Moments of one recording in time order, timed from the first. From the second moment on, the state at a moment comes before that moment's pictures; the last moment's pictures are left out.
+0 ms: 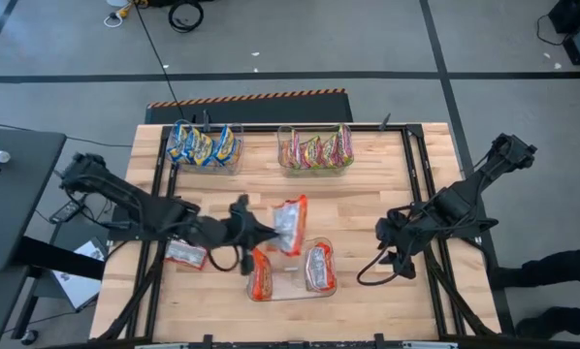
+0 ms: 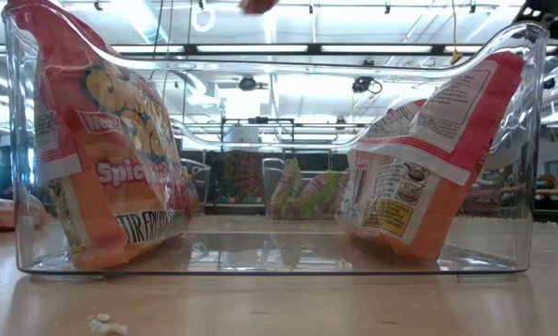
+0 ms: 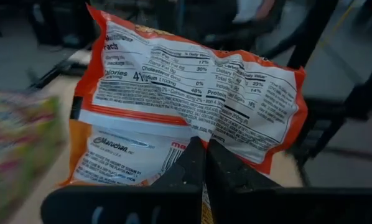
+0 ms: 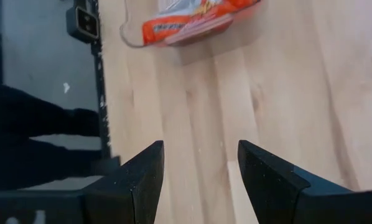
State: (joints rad) left arm -0.47 1.33 1.12 -0.13 -0.54 -0.31; right arm 0.63 1.09 1.00 -0.92 0.06 0.84
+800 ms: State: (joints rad) left arm -0.51 1.54 0.74 1.02 -0.43 -0.28; right arm 0.74 0.98 1.00 -0.96 -0.27 1.07
